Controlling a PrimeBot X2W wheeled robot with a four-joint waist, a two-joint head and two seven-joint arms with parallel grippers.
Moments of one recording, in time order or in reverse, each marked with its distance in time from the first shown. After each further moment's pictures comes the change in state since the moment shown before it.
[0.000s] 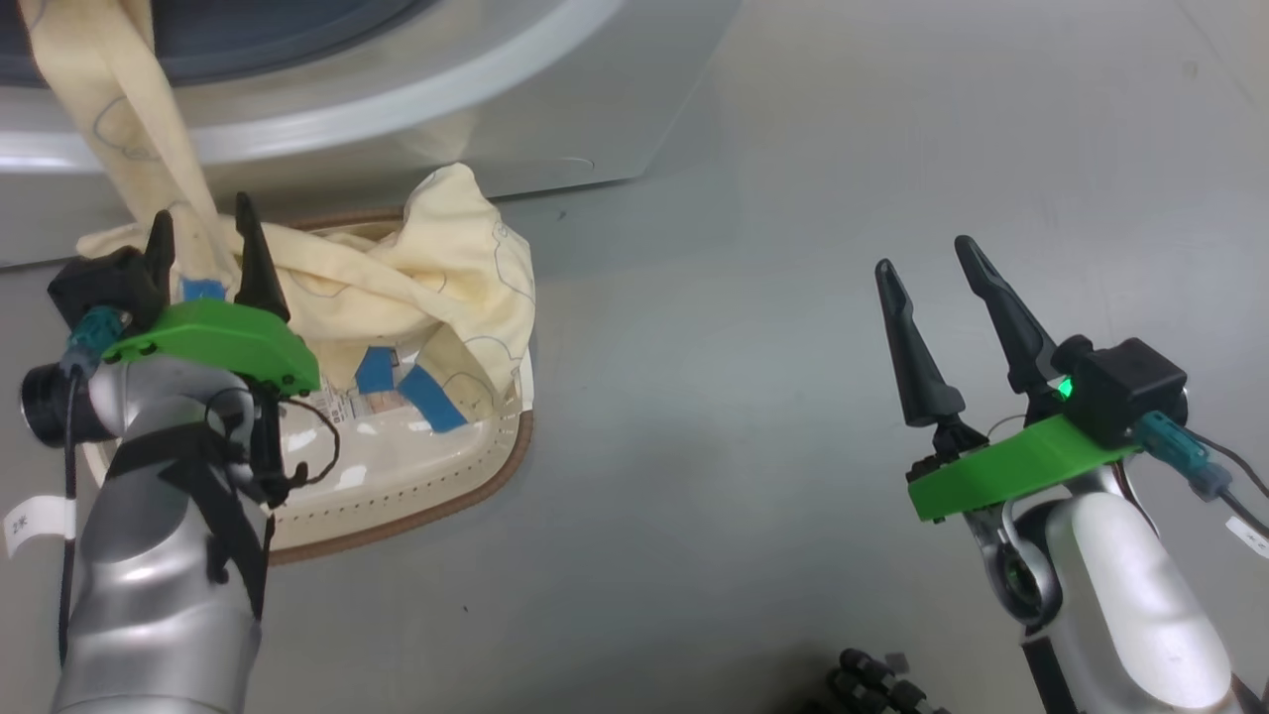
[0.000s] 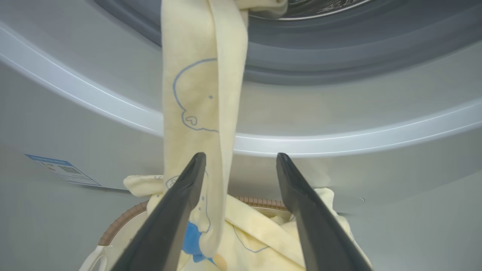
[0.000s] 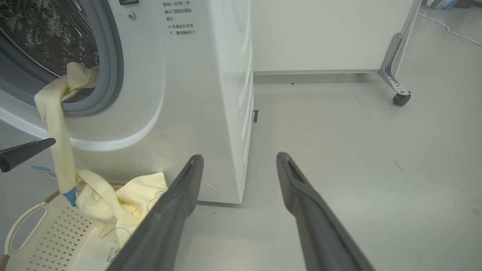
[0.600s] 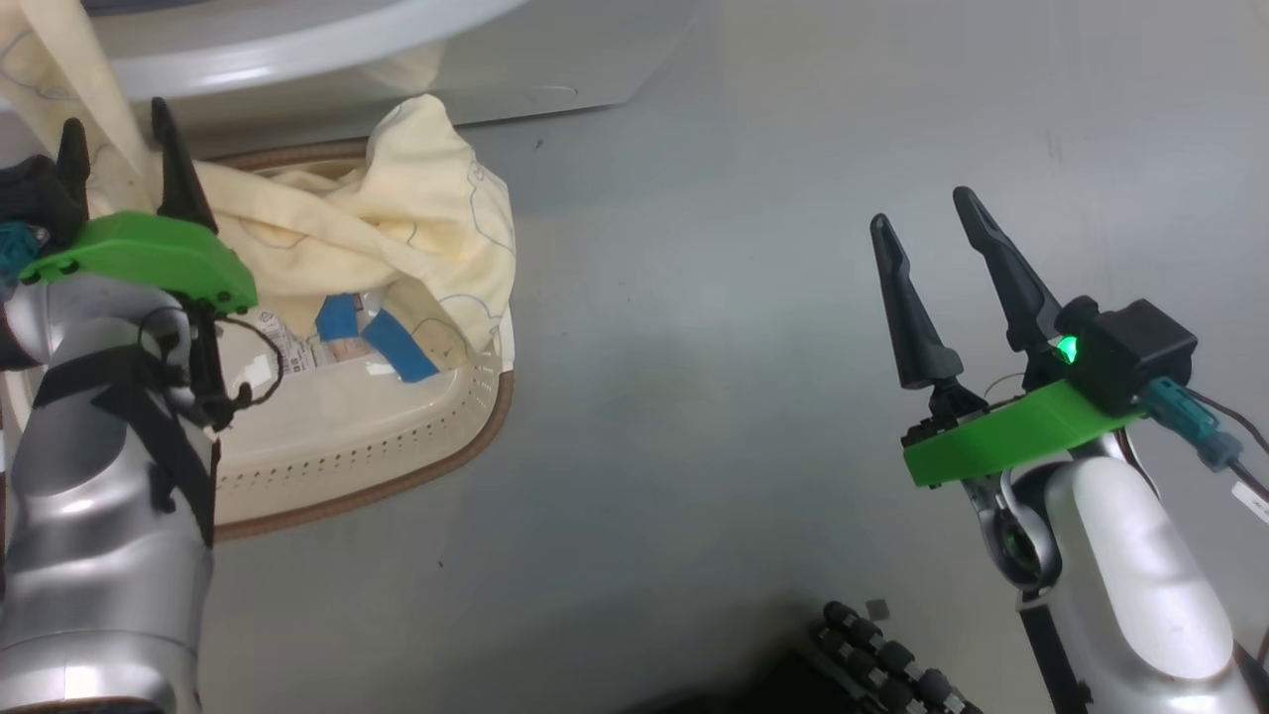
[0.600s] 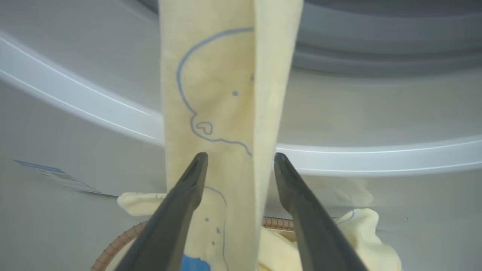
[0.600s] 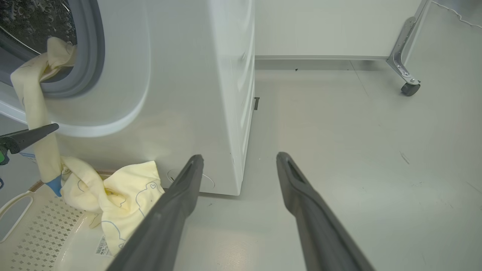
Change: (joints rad) left arm -0.121 0.038 0.041 0.034 0.041 0.027 0.000; right arm -0.056 0.000 0.012 -0.018 0.000 0.000 0.000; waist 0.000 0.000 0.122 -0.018
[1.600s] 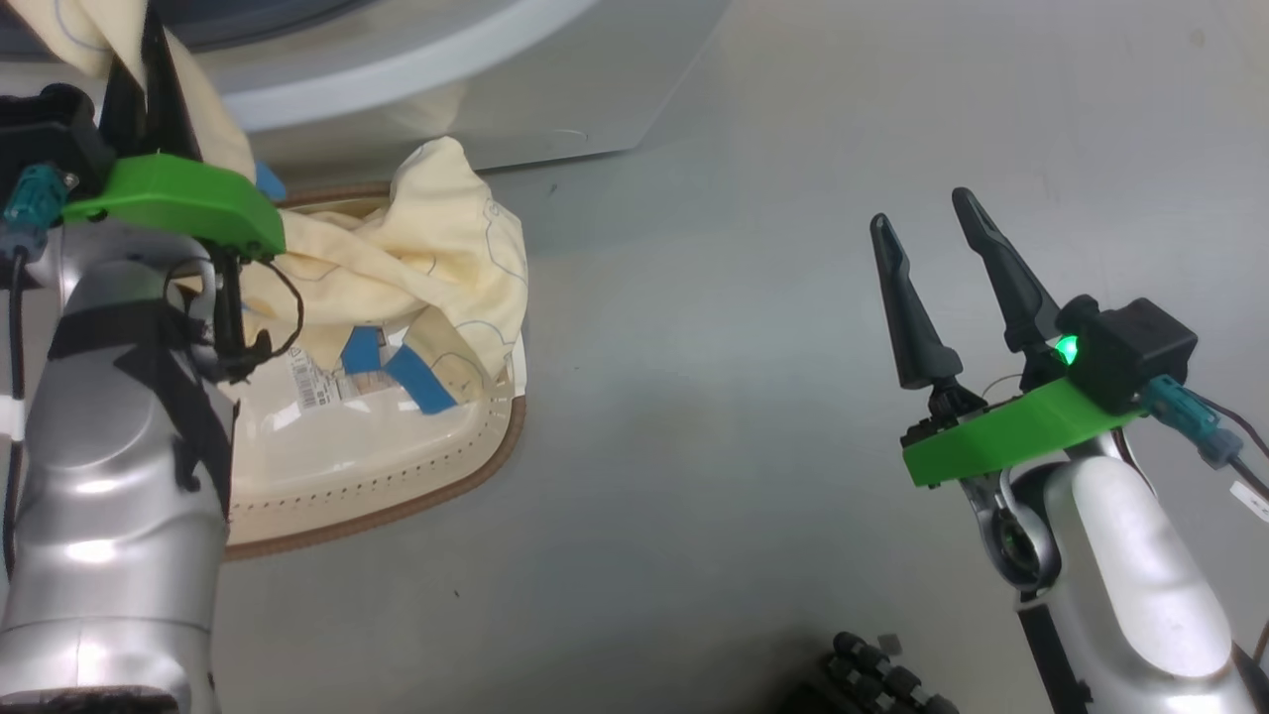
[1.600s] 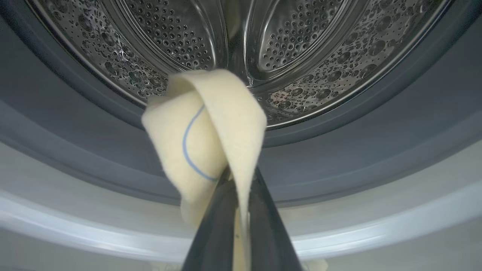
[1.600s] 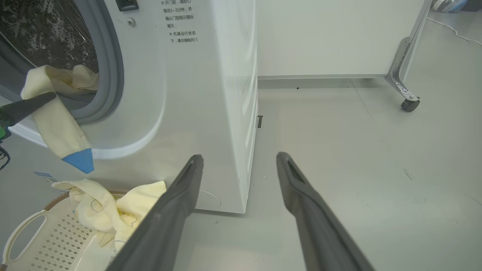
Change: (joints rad) left arm -0.019 -0.019 -0.050 -0.163 0.075 -0.010 0.000; right arm -0.007 0.000 0.001 0.011 0.017 0.000 0.000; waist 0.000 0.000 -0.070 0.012
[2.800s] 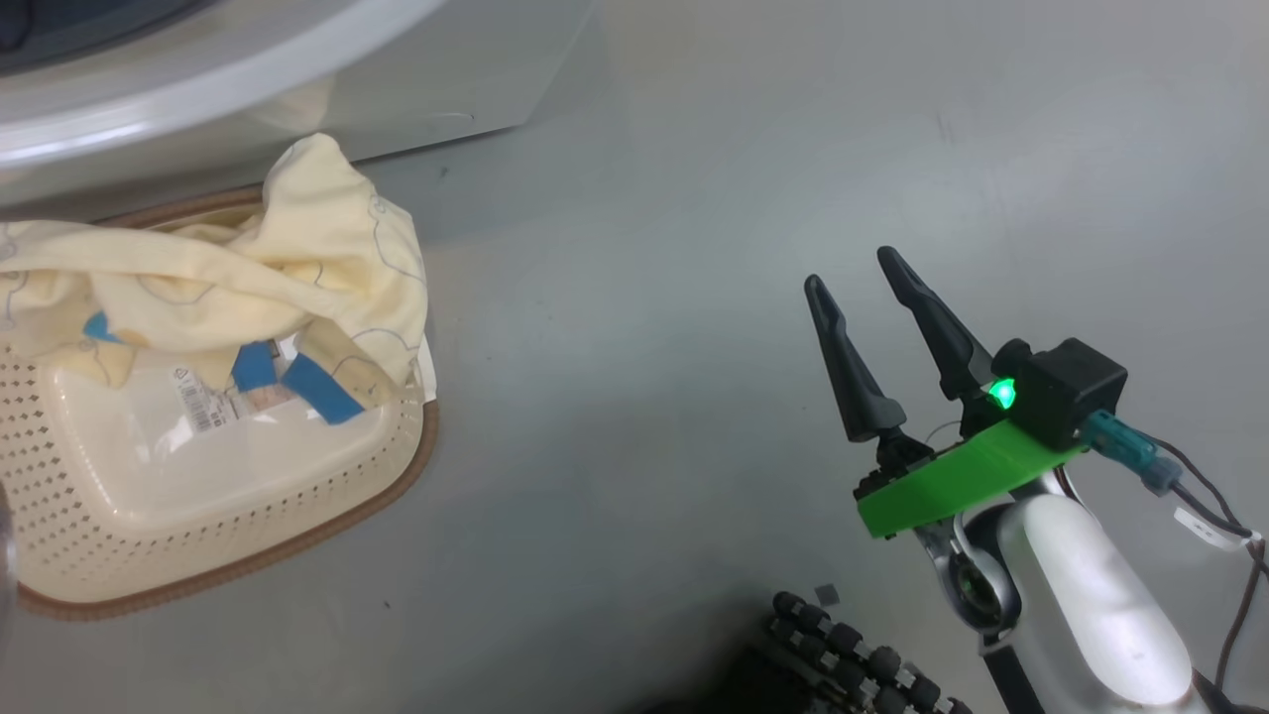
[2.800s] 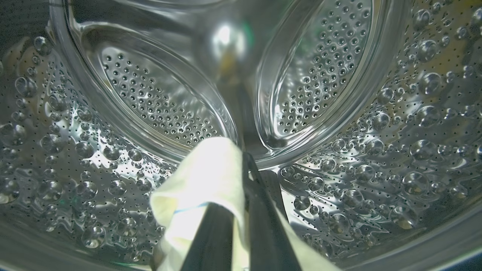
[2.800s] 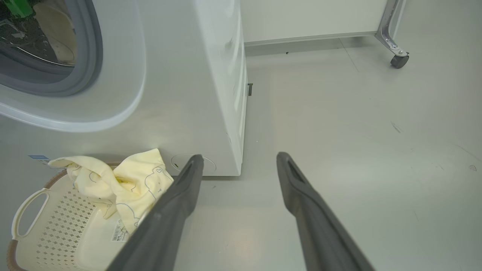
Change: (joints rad) left arm -0.571 0.158 -0.111 0.382 0.133 0.090 0.046; right arm 0.040 -0.001 0.107 0.012 0.082 0.000 0.000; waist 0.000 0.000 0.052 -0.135
